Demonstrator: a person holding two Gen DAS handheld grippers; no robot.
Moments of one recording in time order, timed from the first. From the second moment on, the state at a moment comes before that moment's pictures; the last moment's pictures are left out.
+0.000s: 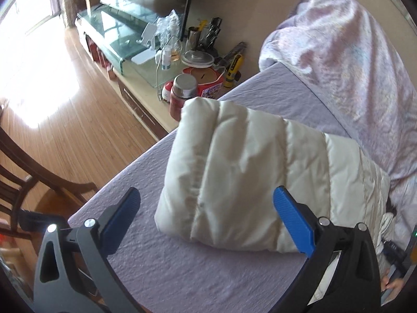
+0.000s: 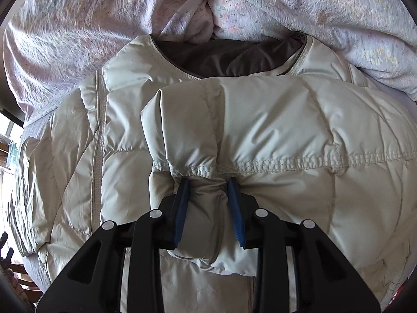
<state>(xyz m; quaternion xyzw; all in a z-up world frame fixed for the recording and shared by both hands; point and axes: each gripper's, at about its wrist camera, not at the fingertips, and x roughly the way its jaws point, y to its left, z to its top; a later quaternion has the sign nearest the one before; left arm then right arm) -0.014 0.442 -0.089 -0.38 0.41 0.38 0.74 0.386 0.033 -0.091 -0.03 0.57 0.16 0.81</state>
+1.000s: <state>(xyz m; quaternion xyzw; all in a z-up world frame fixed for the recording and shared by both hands) 0.049 0.401 -0.014 -0.36 0.34 0.32 0.81 0.378 0.021 -0.086 -0.01 0.57 0.19 0.80</state>
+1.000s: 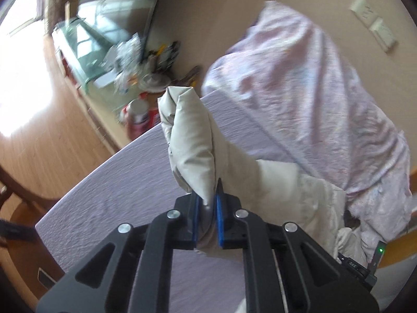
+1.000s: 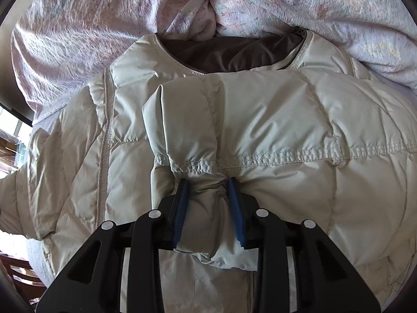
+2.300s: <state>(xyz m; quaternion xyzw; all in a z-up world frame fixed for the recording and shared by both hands) 0.303 0.038 -0.035 -0.19 0.49 -0.05 0.85 0.351 -0.174 -0.053 0.10 0.54 0.15 0.83</state>
